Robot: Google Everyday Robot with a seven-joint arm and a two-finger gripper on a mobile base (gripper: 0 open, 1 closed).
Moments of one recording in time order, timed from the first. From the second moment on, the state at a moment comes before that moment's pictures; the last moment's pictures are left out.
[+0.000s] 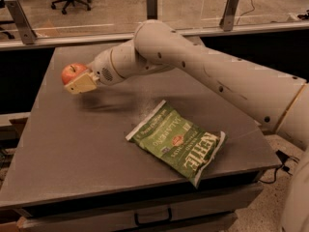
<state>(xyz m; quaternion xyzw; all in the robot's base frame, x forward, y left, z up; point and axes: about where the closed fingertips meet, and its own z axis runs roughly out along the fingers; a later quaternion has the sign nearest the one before) 0.618 0.197 0.881 -0.52 0.68 0.33 0.41</state>
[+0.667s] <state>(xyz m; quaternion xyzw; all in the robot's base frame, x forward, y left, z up) 0.651 0.090 0.918 -0.44 0.68 0.29 0.51</state>
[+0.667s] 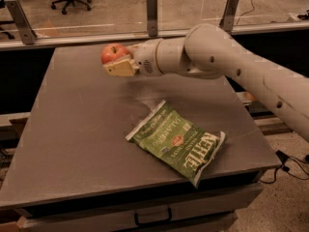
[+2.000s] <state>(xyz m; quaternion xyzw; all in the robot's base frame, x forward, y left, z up) 0.733 -0.065 0.895 -0.38 0.73 0.23 0.52</state>
